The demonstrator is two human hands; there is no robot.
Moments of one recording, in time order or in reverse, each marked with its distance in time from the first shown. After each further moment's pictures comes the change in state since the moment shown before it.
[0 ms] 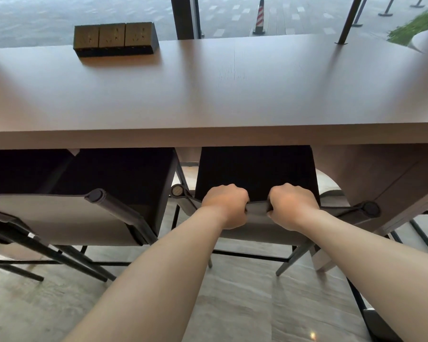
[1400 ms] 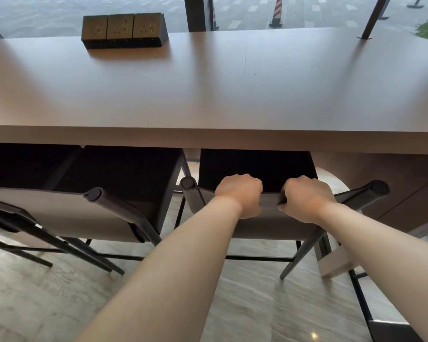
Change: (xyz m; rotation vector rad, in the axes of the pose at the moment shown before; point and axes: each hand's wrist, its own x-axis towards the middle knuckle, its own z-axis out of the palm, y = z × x) left_hand 0.037 0.007 -0.013 0.005 0.011 -0.003; right_hand 0.037 0.033 -0.005 0.032 -0.001 -0.047
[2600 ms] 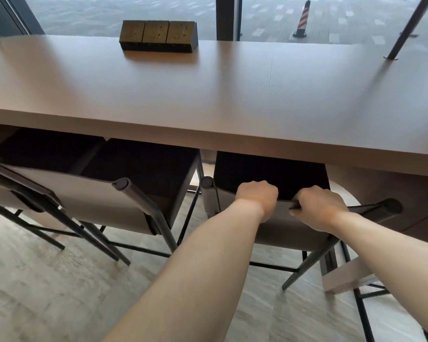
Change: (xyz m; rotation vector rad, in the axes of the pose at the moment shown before) left_hand -0.009 0.014 -0.010 0.007 -0.030 -0.122; right_hand -0.001 0.001 -0.006 -0.002 -0.023 -0.058
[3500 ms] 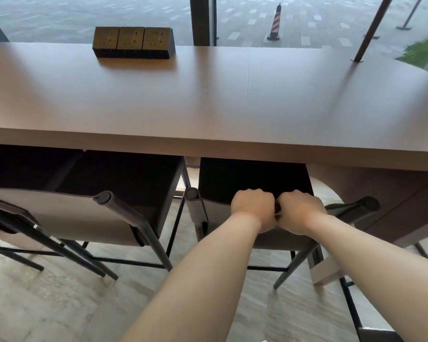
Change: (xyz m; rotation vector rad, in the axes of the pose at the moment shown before) left_hand -0.003 0.020 0.008 -0.082 0.037 0.030; right_hand -0.015 -0.021 -0.005 -0.017 -0.044 0.041
